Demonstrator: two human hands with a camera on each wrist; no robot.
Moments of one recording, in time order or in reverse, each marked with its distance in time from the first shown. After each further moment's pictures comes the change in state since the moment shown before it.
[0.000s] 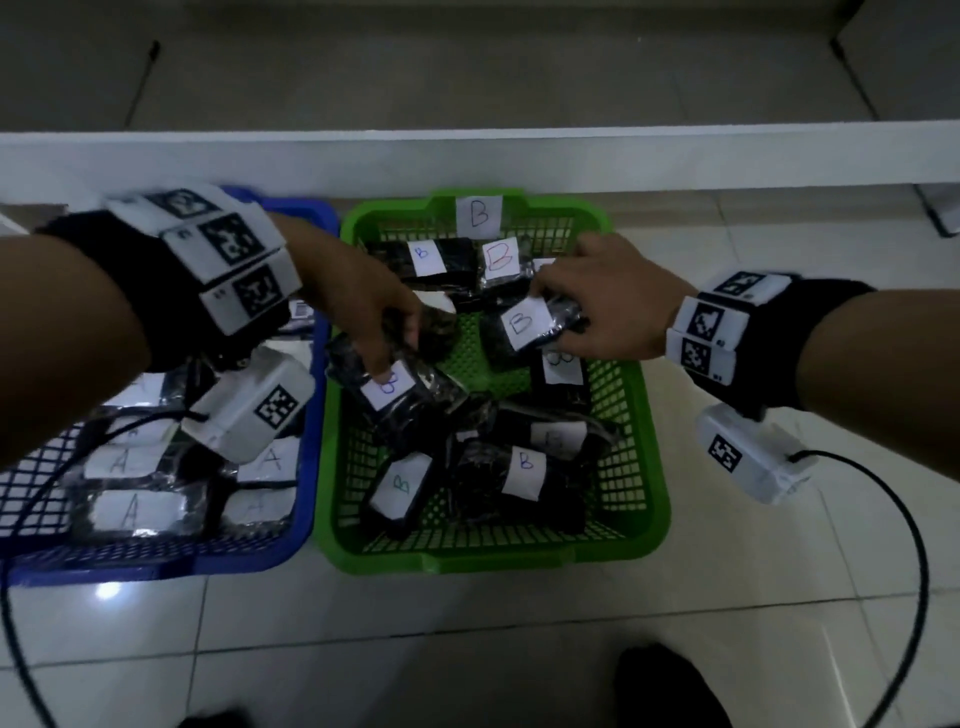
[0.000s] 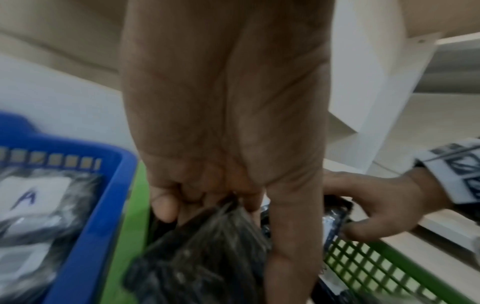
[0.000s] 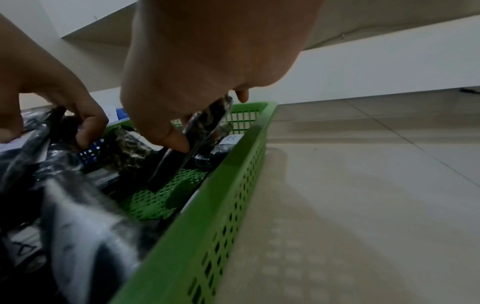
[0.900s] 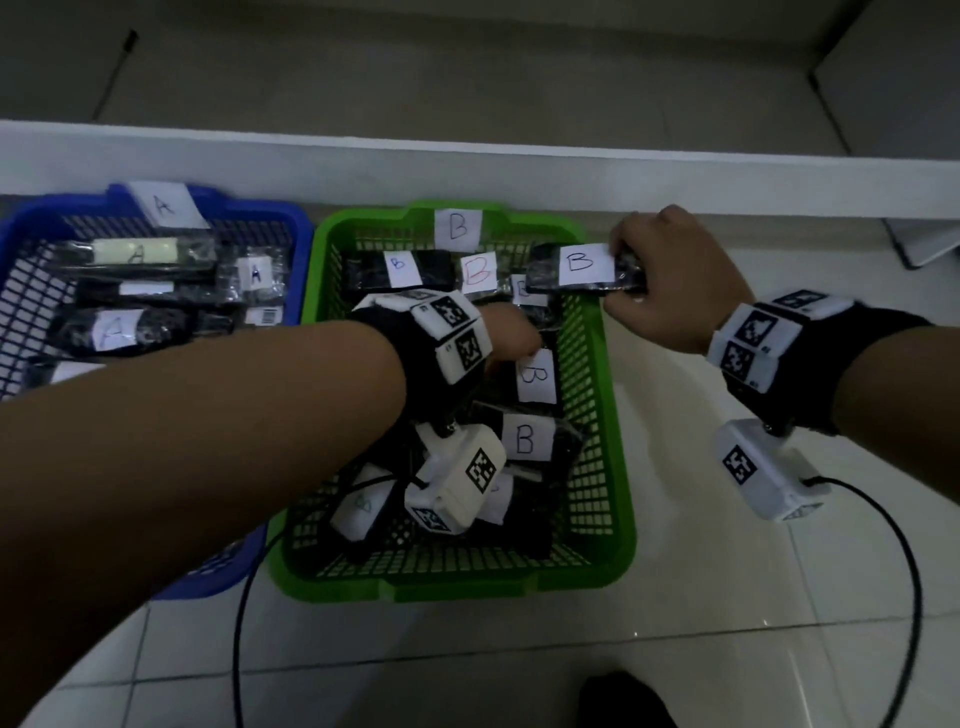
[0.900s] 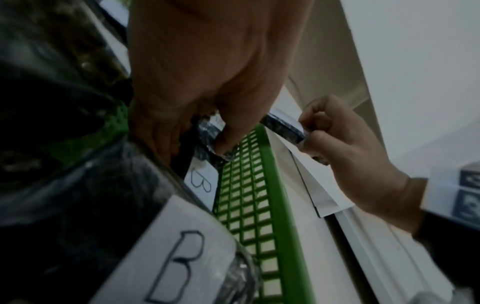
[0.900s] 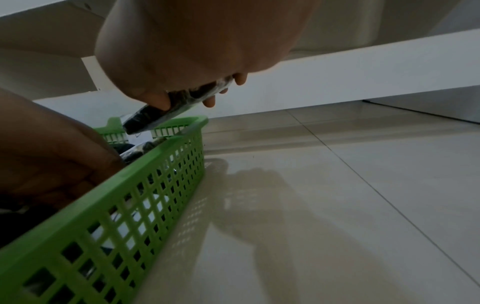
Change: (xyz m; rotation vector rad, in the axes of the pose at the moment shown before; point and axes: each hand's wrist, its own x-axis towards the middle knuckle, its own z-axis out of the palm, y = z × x) left_hand 0.094 0.107 0.023 -0.657 0.323 0.018; right_hand -0.030 0.050 -0.012 0.092 0.293 0.262
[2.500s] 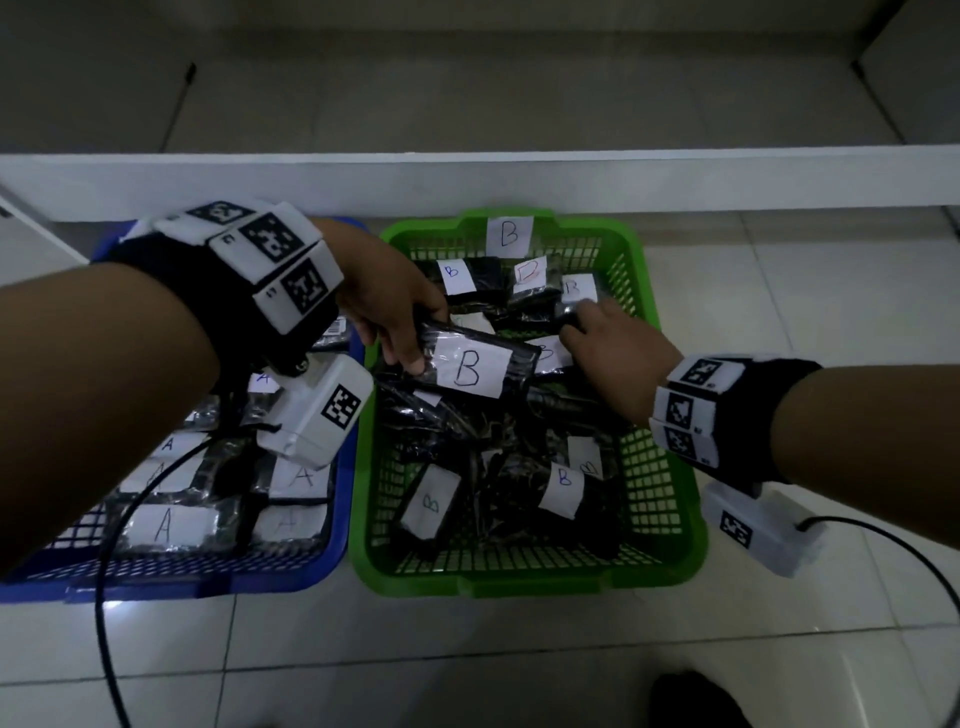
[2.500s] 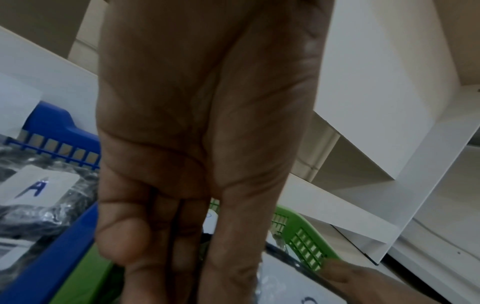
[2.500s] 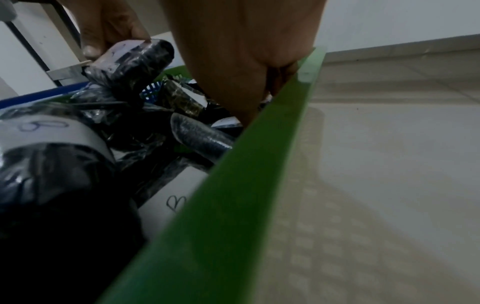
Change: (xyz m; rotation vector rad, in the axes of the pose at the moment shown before) left_hand -0.069 -0.066 -0.122 0.412 -0.289 -0.109; right_hand -0.006 -0.089 0.052 -0.316 -0.393 -0.089
